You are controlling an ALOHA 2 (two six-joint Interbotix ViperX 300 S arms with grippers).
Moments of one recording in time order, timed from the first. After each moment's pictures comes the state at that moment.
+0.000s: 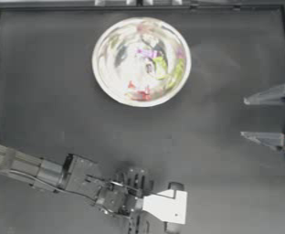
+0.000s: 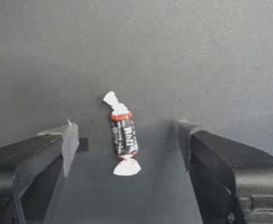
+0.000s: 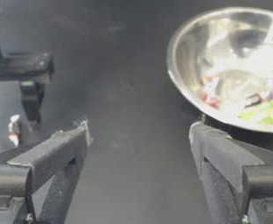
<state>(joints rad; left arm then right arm) -0.23 0.41 0.13 0.06 0.62 -0.21 0.28 -0.96 1.10 -1.00 0.56 1.17</state>
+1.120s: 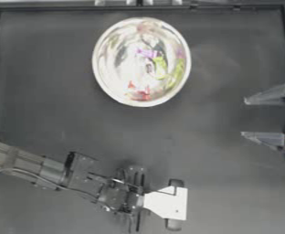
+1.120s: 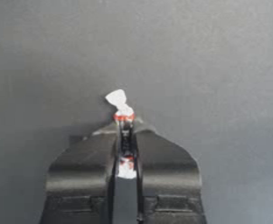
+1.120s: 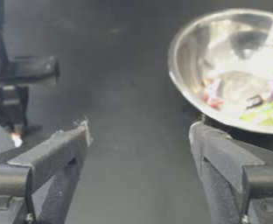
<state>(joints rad) -0.23 0.41 0.13 0.05 0.63 -0.21 0.28 -0.97 1.10 -1.00 0.56 1.17</state>
